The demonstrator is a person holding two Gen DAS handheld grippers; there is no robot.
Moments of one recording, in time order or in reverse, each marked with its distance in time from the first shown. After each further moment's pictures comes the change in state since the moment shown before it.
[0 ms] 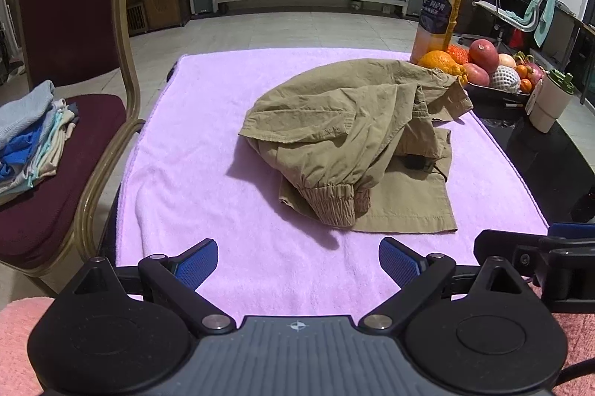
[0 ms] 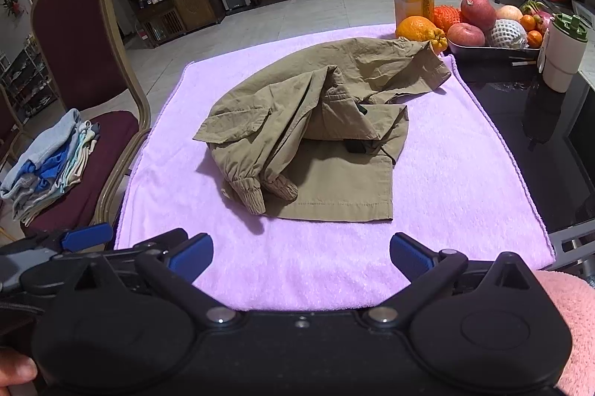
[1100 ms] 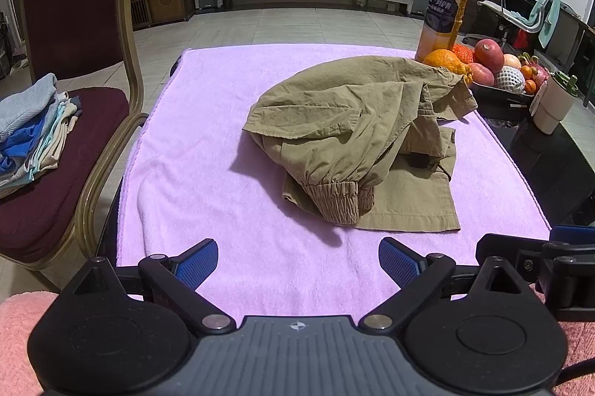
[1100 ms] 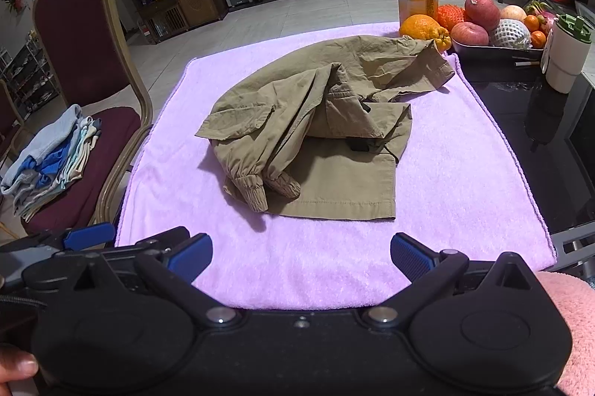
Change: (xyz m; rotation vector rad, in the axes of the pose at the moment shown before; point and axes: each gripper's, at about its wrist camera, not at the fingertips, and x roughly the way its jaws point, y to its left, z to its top) left arm 0.003 0.004 0.000 -0.018 0.020 -0.005; right arm 0.001 0.002 0.000 -0.010 0.009 -0.001
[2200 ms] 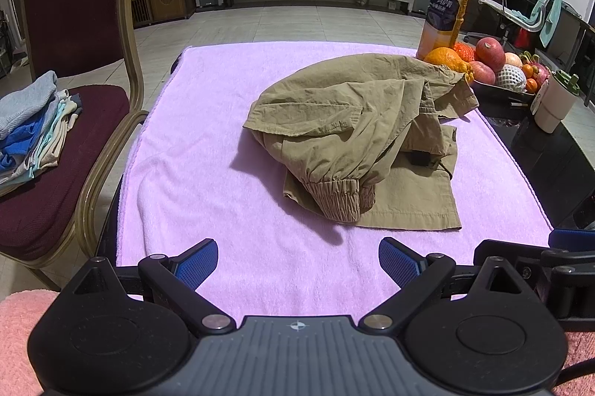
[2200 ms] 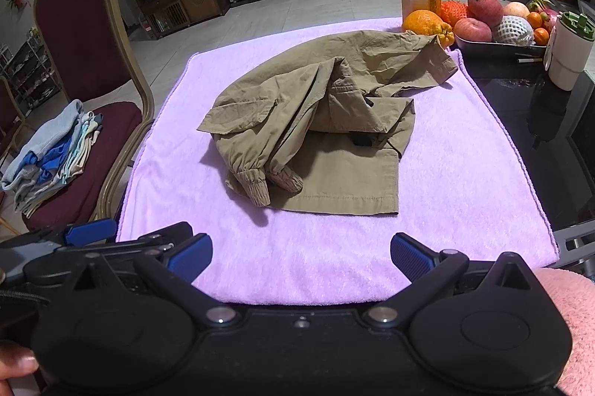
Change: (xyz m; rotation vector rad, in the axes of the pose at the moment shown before) left arm 0.002 0.001 0.000 -0.003 0.008 0.002; right arm 0.001 0.001 -0.002 -0.002 0.016 0.006
